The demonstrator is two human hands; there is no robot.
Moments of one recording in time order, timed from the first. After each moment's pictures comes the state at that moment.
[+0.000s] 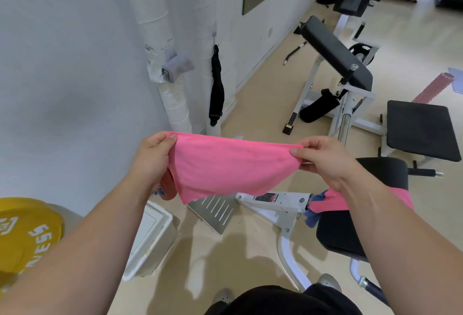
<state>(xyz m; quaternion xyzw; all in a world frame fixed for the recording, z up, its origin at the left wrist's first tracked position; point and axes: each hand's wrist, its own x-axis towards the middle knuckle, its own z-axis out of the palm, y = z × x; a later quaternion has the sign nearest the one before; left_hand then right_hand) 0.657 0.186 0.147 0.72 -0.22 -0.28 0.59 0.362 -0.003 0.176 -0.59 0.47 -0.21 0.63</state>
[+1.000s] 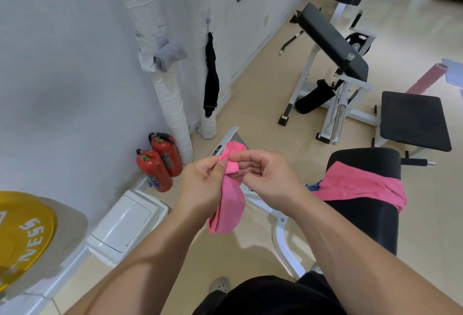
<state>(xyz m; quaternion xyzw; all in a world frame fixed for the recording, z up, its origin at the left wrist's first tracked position) 0.530 0.196 0.154 0.68 -0.30 -0.32 0.58 0.410 0.101 0.173 -0.70 0.33 -0.19 0.61</state>
